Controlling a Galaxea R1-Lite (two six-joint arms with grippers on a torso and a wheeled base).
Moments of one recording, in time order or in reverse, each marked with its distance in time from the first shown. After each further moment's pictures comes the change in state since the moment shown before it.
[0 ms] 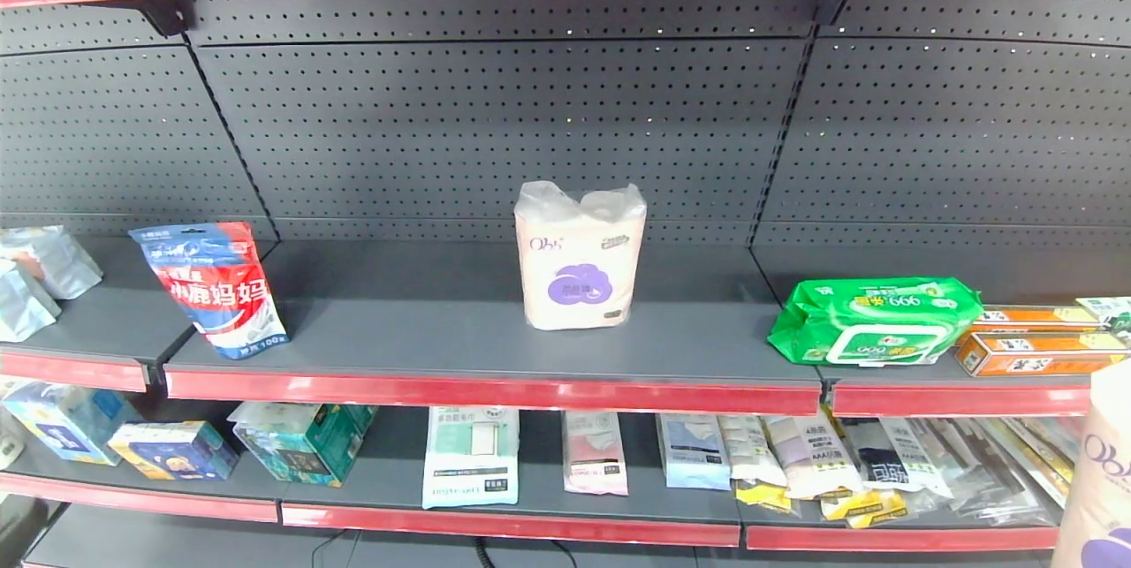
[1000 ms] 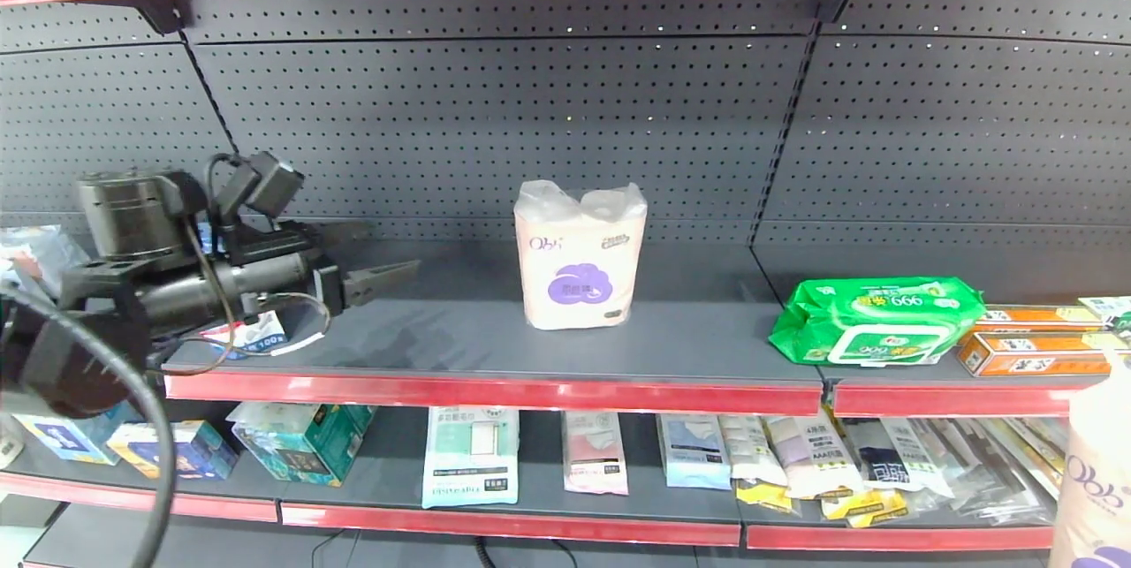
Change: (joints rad) left arm -0.033 1.399 -0.456 -0.791 -0.684 0.232; right arm 0.000 0.007 0.039 0.010 -0.004 -0.041
